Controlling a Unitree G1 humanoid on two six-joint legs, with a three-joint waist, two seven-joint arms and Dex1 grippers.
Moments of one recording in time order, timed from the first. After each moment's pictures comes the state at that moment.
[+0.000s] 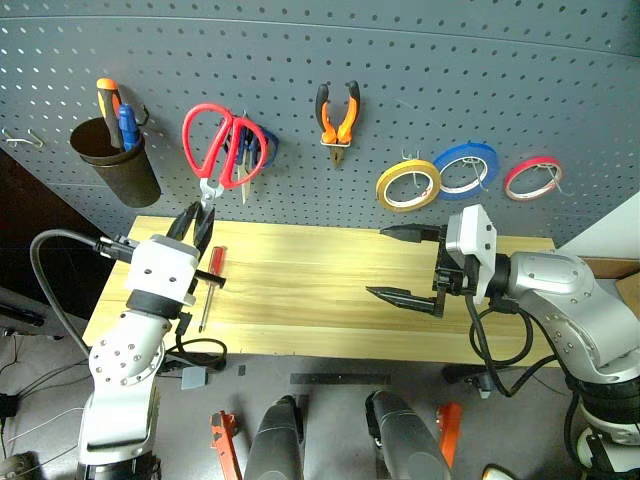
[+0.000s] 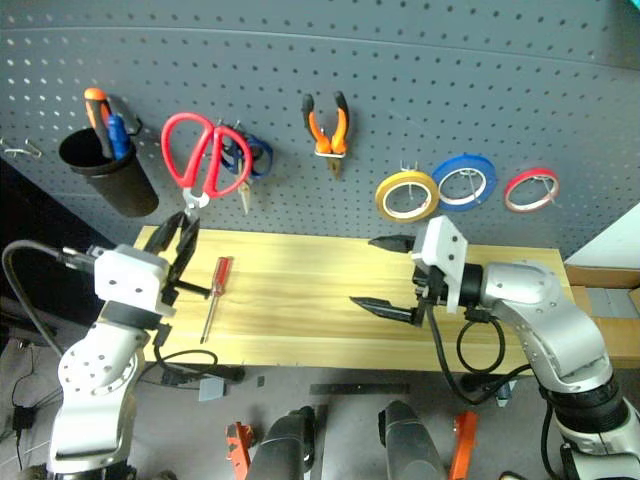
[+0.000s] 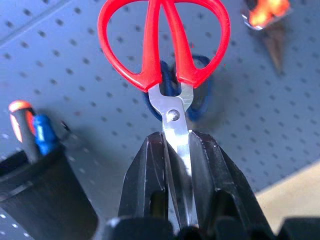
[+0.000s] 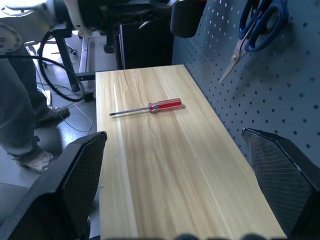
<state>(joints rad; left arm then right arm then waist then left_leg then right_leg) -0.04 0.43 0.25 -0.42 0.03 -0.02 -0.27 -0.45 -0.66 0.09 -0.49 0.49 0.55 0.89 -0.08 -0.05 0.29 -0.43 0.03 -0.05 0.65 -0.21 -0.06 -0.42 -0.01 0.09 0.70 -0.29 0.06</state>
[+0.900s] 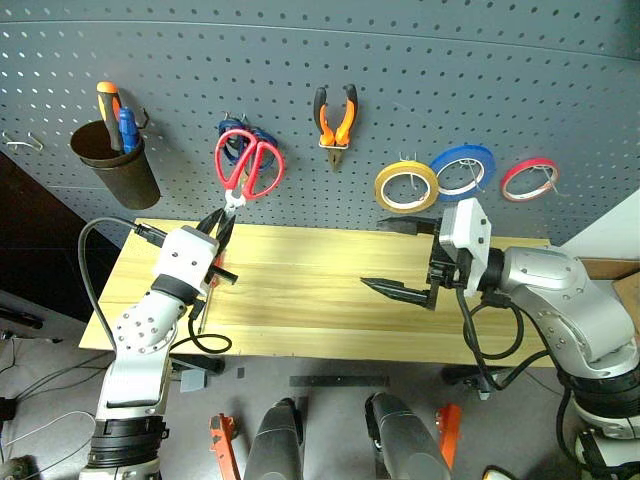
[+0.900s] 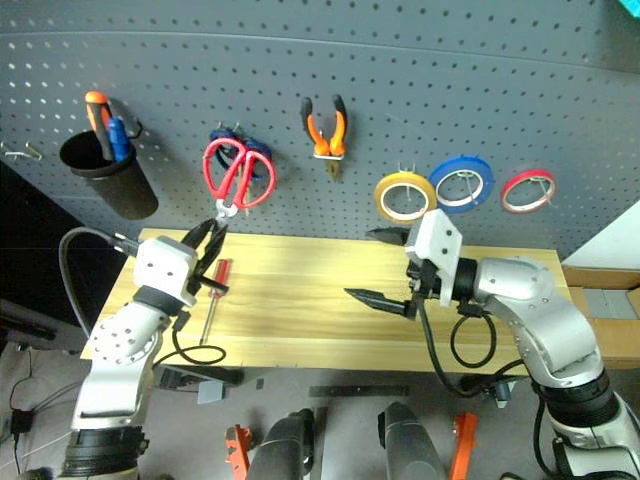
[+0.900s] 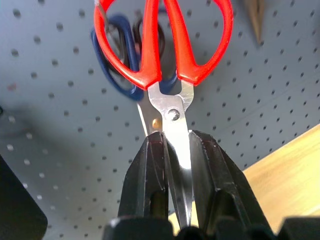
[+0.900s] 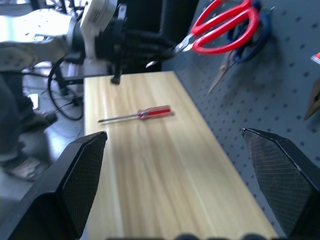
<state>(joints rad) -0.16 0.46 0.18 -0.11 0.02 -0.09 -0.36 -0.47 -0.60 0.10 -0.48 0.45 0.54 0.82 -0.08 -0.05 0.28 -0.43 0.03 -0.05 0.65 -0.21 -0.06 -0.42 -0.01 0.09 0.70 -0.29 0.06</state>
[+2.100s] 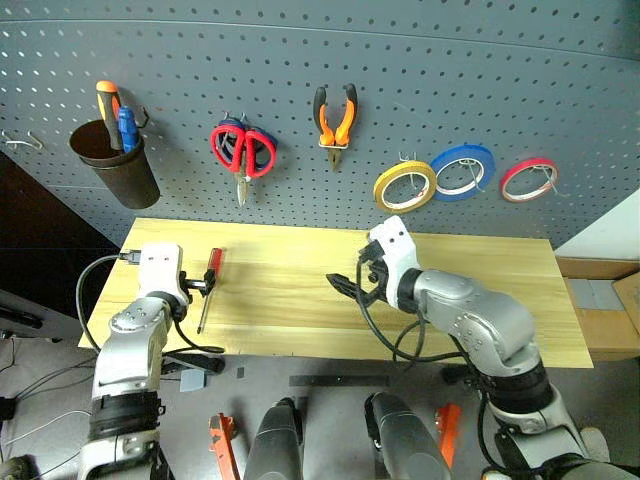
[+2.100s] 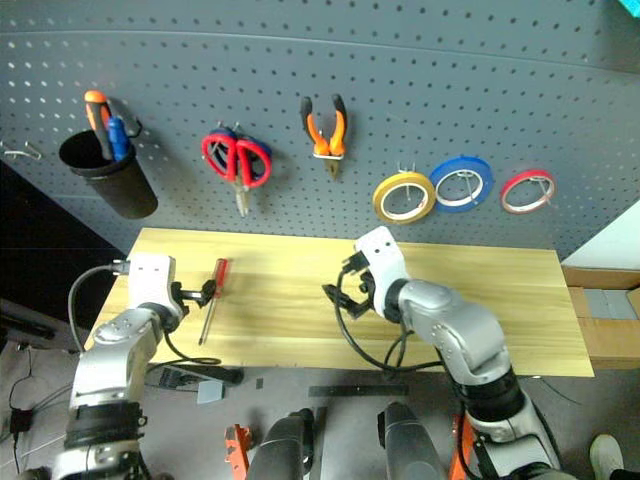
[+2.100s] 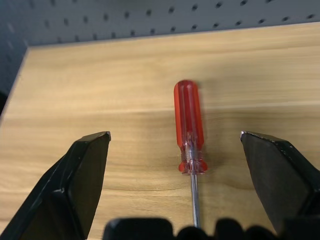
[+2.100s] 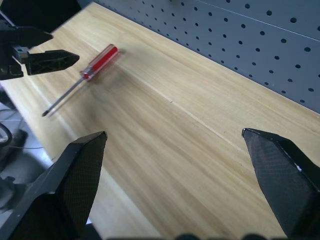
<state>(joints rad) -0.34 0.46 0.30 0.18 -0.12 0.61 -0.24 -0.54 -0.19 0.26 -0.34 0.36 1.08 0.24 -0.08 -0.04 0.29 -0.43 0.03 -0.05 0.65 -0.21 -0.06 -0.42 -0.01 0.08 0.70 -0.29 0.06</state>
